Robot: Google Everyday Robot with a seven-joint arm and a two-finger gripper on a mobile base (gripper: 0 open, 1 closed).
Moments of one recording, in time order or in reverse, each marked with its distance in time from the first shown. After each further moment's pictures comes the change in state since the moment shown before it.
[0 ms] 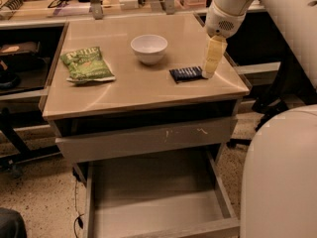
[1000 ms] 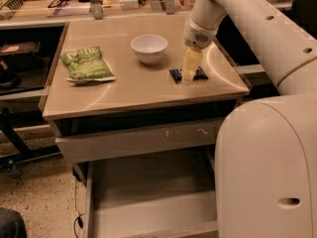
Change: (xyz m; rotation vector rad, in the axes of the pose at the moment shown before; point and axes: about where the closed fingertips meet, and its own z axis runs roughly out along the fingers) arm -0.043 -0.011 0.065 -0.077 -0.060 -0.043
